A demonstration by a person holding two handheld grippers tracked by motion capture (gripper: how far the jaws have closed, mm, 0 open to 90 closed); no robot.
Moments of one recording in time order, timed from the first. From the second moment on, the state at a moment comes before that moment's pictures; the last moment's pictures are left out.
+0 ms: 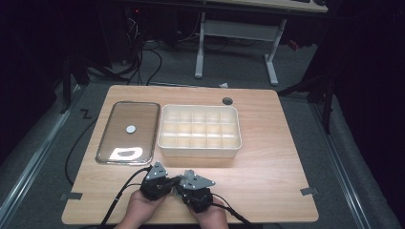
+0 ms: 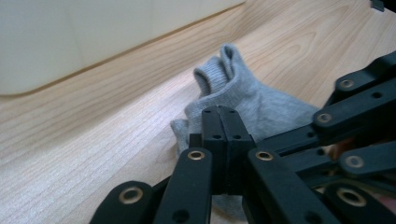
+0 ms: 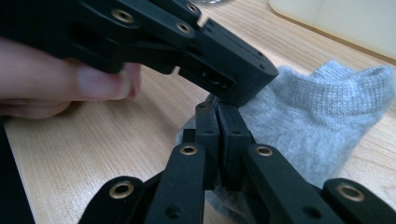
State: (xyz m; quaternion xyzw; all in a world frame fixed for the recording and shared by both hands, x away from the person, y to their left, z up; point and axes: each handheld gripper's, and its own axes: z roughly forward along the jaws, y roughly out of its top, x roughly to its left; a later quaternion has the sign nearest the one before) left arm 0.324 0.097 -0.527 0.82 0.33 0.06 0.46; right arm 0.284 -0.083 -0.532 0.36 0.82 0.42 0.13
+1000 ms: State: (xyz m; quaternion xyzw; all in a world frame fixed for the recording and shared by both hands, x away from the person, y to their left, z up) left arm 0.298 0.087 -0.508 0.81 0.29 0.09 0.49; right arm 0.286 -0.117 -0.531 0.39 0.81 0.40 0.15
